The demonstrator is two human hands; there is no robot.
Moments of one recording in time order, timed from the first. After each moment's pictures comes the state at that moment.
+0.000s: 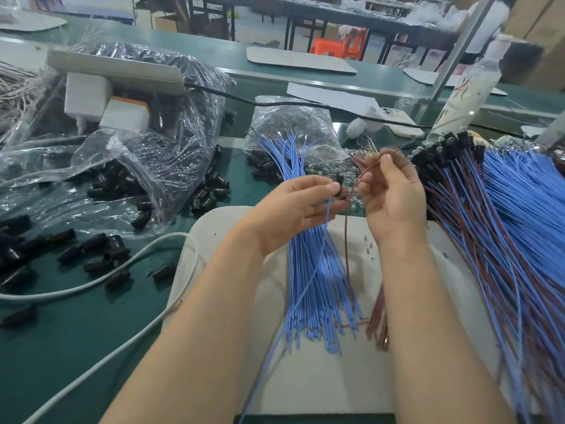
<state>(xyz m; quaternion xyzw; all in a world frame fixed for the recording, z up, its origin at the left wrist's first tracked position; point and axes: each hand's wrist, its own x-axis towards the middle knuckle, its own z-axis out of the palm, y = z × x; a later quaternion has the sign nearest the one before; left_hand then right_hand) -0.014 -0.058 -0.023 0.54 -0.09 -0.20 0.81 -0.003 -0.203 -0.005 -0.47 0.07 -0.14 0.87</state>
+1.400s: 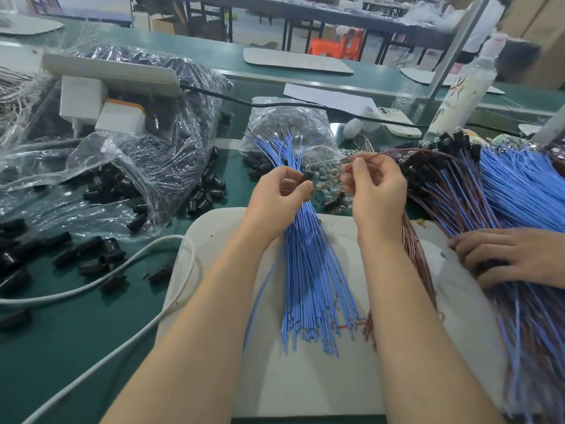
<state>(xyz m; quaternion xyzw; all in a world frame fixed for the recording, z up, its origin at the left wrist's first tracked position) -0.003 -0.059 -0.035 0.74 -0.02 0.04 0.67 -0.001 -0.188 -0.016 -0.70 0.03 -0.28 0.66</state>
